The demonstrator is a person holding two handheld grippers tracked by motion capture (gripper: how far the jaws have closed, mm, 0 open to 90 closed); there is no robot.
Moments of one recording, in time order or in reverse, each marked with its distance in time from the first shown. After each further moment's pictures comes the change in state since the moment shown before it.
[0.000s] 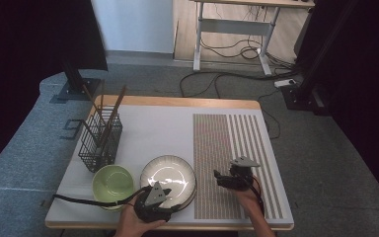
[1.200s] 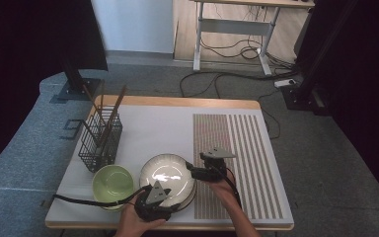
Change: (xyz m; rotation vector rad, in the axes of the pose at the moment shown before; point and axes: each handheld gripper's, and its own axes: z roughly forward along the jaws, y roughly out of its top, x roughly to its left) left arm 0.002 -0.001 0.004 0.017 0.009 -0.023; right arm 0.069 0.050 0.022 -0.114 0.227 -0.036
